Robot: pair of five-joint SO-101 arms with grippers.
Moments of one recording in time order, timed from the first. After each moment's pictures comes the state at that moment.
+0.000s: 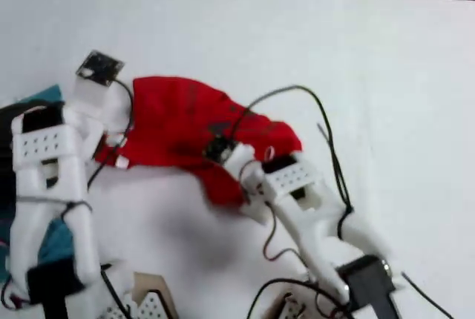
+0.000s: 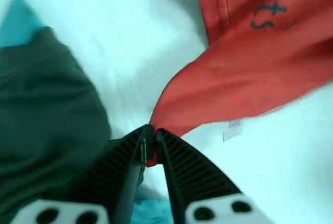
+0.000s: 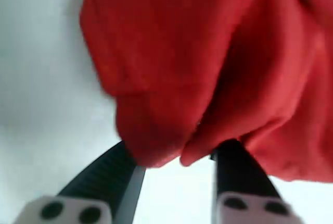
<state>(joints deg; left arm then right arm) -23.6 -13.7 29.9 66.3 -34.8 -29.0 -11.1 49.2 57.3 33.4</state>
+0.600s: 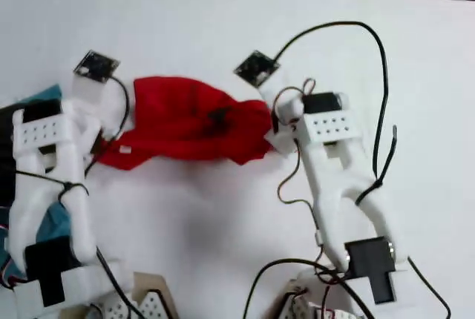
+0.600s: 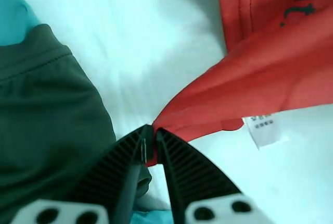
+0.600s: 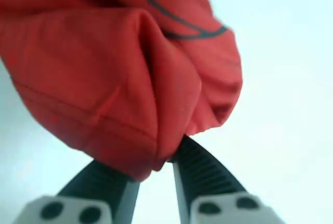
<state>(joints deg) -25.0 -8.7 26.8 64.8 -34.8 -13.9 -5.9 20.6 68.8 37.4</state>
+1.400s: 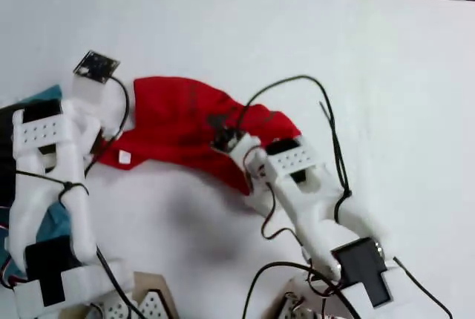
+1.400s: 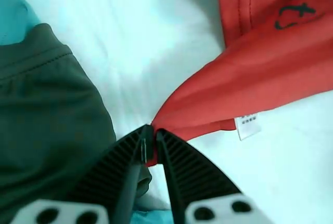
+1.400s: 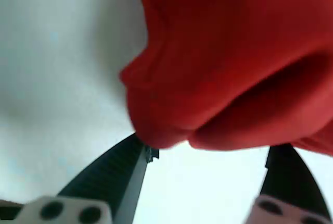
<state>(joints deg) -25.0 -8.7 26.8 64.8 -34.8 -25.2 -6.0 46.8 62.8 34.4</state>
